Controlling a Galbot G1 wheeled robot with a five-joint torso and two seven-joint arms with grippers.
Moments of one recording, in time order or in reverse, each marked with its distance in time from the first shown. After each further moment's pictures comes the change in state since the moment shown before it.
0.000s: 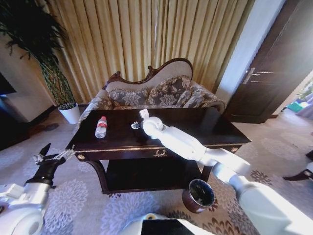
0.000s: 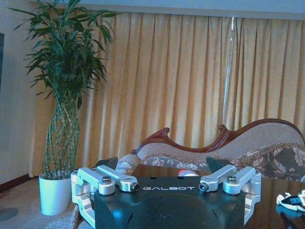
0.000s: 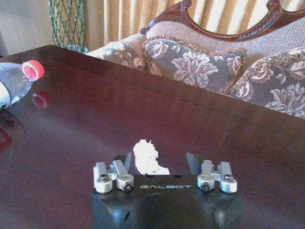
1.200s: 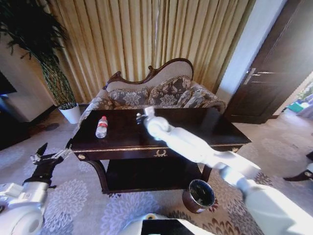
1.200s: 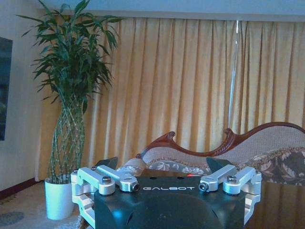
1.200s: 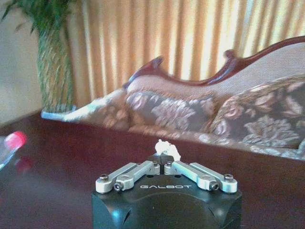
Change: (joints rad) left arm -0.022 0.029 0.002 0.032 -0.006 -0.023 -0.024; right arm -0.088 -0.191 0.145 0.197 -0.051 0.215 -0.037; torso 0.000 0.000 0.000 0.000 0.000
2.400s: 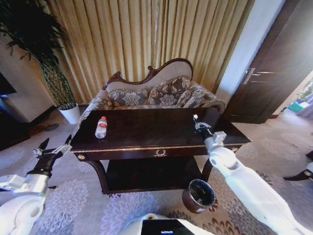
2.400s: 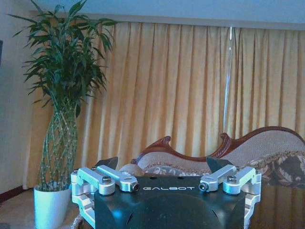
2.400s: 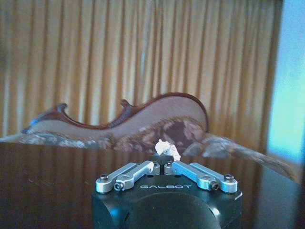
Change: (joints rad) left arm -0.070 0.114 0.023 0.174 -0.053 -0.095 0.056; right arm -0.957 -0.275 0.838 0.247 -0.513 0.354 -0.329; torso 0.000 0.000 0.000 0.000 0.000
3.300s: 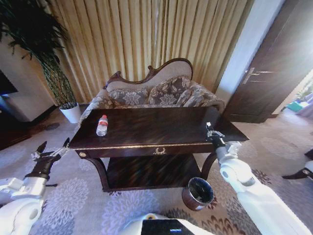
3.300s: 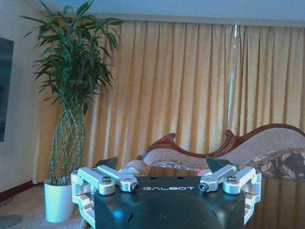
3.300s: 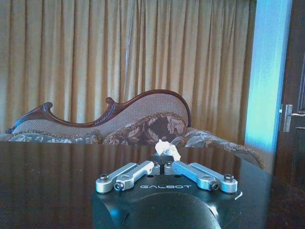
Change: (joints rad) left arm 0.024 -0.025 -0.013 -0.001 0.007 -0.006 0.009; right arm -0.163 0.046 0.149 0.126 -0.012 -0.046 0.032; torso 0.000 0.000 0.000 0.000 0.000
